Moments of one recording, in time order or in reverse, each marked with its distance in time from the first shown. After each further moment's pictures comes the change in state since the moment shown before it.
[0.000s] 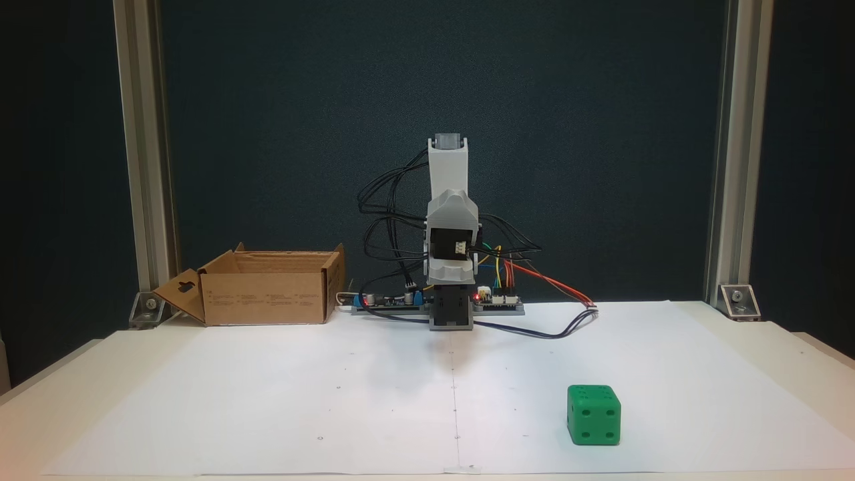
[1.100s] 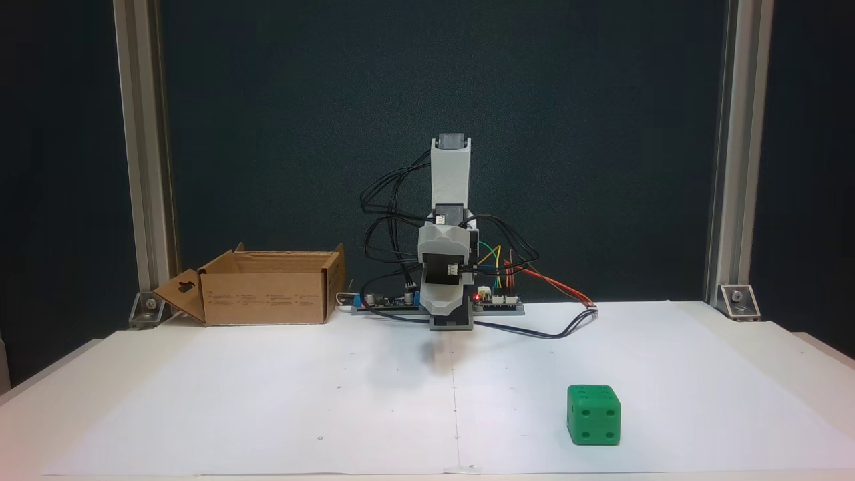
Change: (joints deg) arm 3.9 0.0 0.0 13.5 0.1
